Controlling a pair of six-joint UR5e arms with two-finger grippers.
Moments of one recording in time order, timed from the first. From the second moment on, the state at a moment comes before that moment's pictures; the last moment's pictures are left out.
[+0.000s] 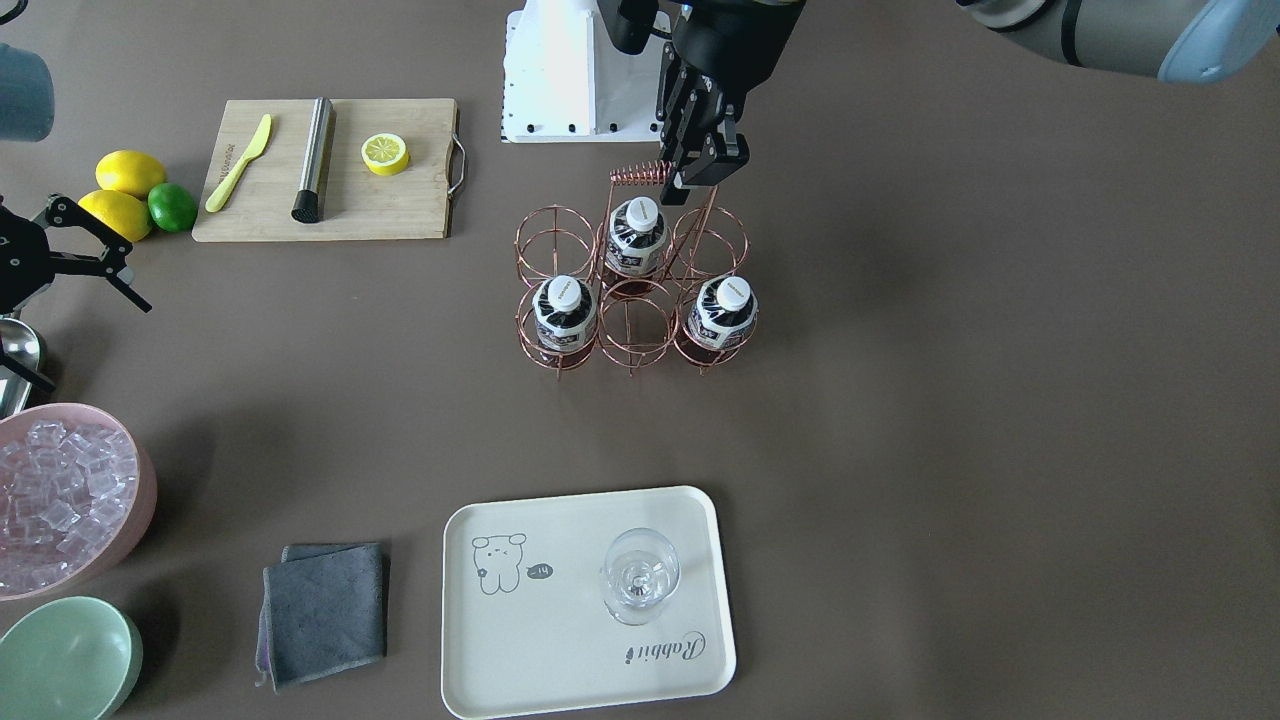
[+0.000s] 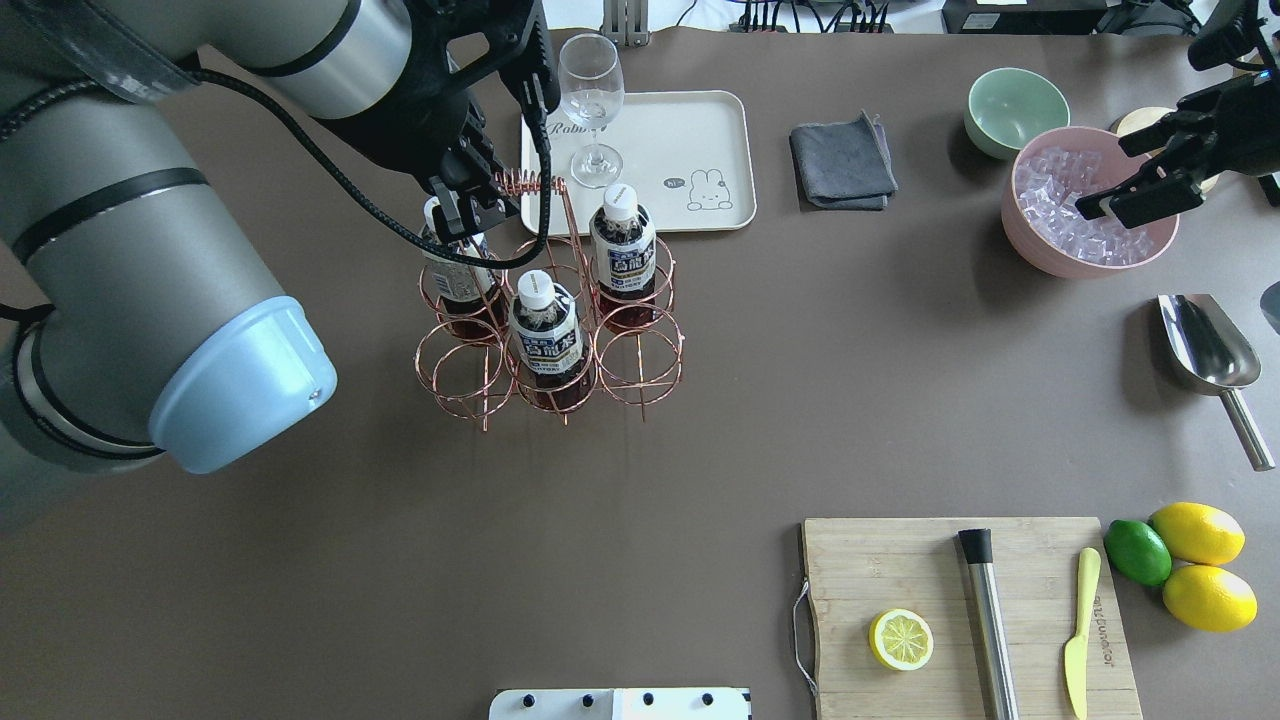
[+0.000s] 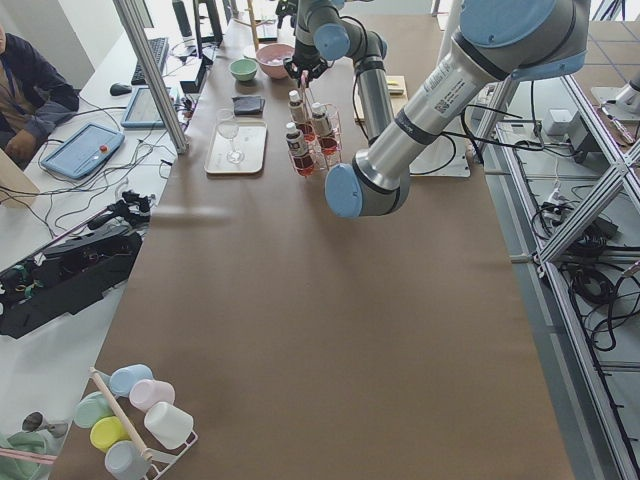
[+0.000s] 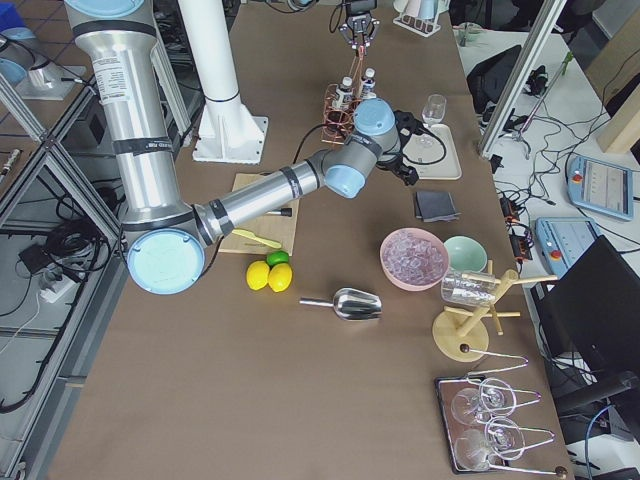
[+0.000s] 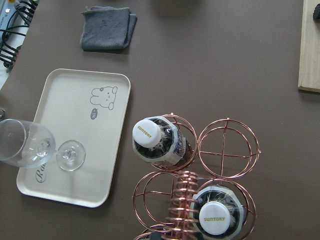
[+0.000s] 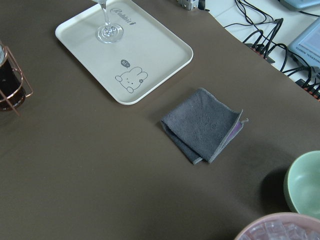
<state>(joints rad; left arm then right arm) -0.76 -2.42 -1.98 -1.30 -2.04 0.24 1.17 -1.38 1.82 -0.96 2.31 0.13</state>
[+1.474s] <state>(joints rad) -0.66 -2.47 -1.94 -1.30 -1.98 0.24 0.78 -1.15 1.70 -0.51 1.89 0.65</state>
